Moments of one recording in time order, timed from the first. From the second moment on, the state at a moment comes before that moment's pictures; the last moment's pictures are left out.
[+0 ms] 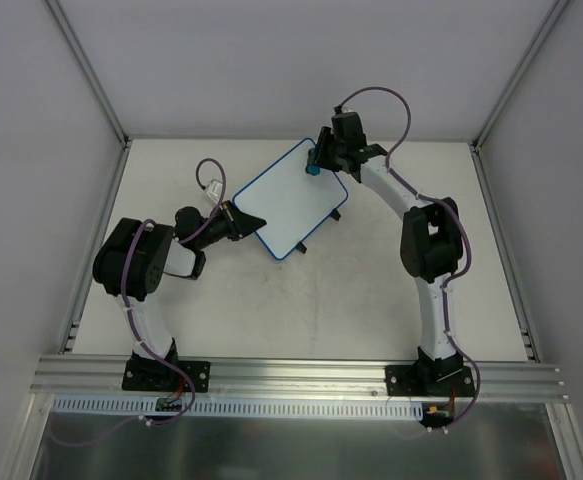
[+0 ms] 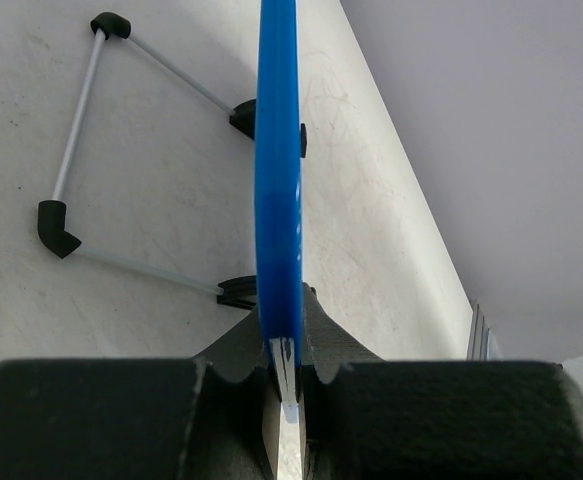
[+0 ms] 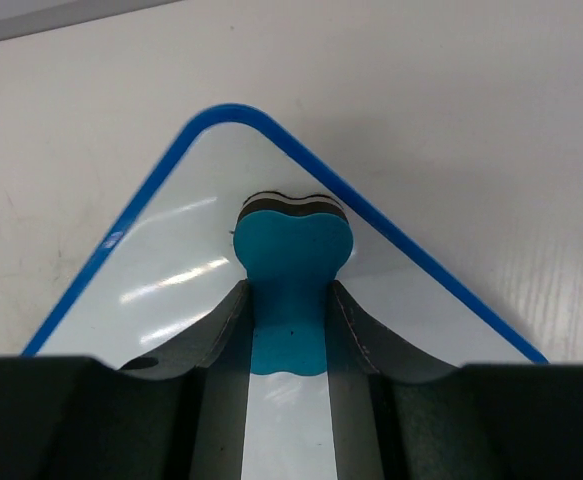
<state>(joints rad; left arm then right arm) -0.20 1.88 0.58 1.21 0.71 -0.85 0.42 2.20 1.90 -0.33 -0.03 0.53</state>
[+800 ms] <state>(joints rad) -0.20 1.88 0.58 1.21 0.71 -0.85 0.45 2.27 2.06 -0.46 -0.03 0.53</state>
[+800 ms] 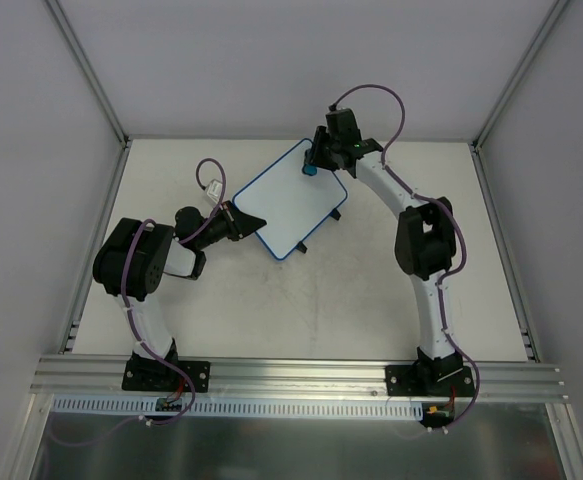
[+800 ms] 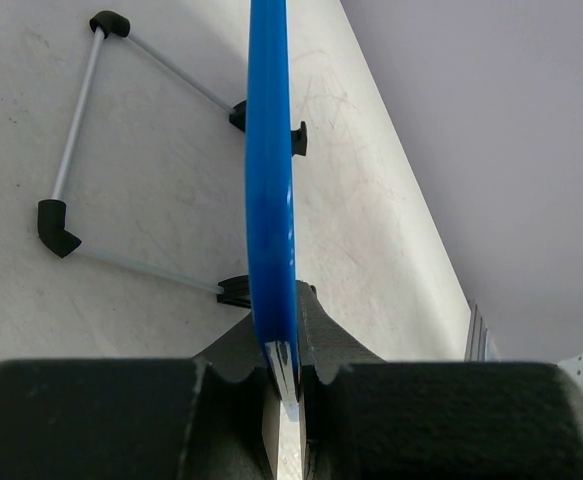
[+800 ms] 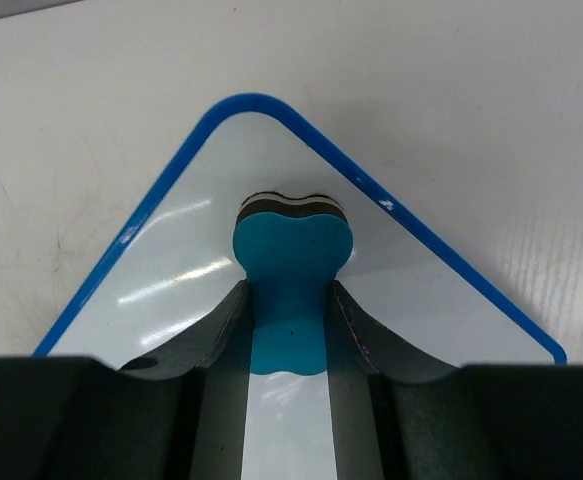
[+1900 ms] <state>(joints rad) -0.20 1.88 0.59 1.20 0.76 -0.85 0.38 1.65 1.27 -0.44 0.17 0.35</state>
